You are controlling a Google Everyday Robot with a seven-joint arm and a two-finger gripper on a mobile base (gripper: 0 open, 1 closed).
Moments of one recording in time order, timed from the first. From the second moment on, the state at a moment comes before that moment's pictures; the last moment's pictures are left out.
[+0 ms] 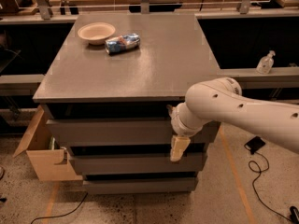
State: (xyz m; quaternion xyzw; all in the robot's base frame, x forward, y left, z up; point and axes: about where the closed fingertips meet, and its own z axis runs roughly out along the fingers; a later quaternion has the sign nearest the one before) arm 0.554 -0.080 0.675 -0.71 0.66 -0.02 0.22
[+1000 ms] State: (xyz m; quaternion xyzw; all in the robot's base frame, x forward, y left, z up) arm 0.549 -0.076 0.641 -0.72 0.67 0.02 0.19
